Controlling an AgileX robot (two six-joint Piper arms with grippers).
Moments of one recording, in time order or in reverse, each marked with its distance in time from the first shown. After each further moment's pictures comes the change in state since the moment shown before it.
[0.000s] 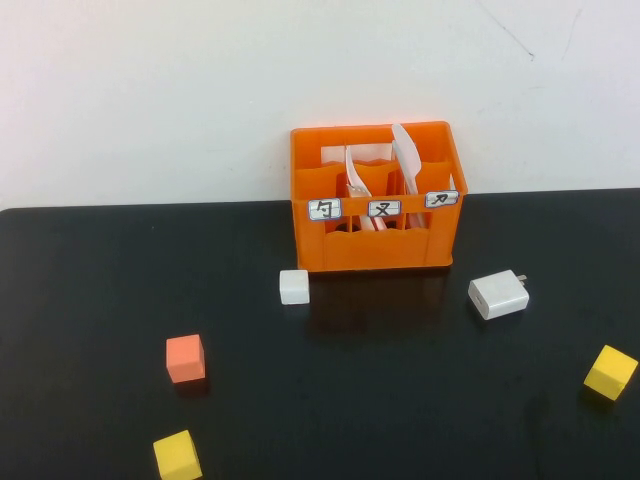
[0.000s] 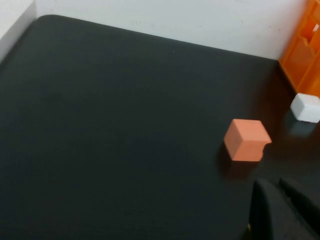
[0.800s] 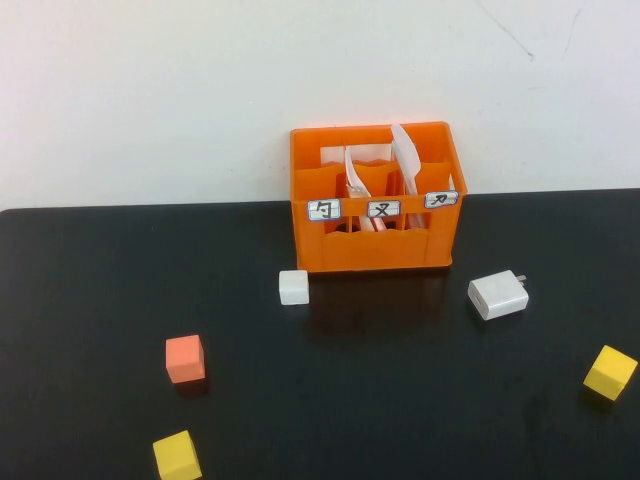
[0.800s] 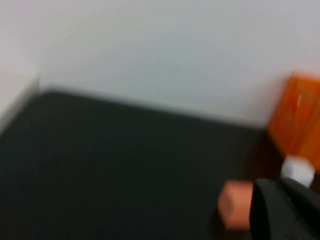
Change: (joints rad) right arm 0.000 0.000 0.000 -0.001 0.000 0.000; left arm -0.002 0.000 0.006 0.001 -0.204 -0.014
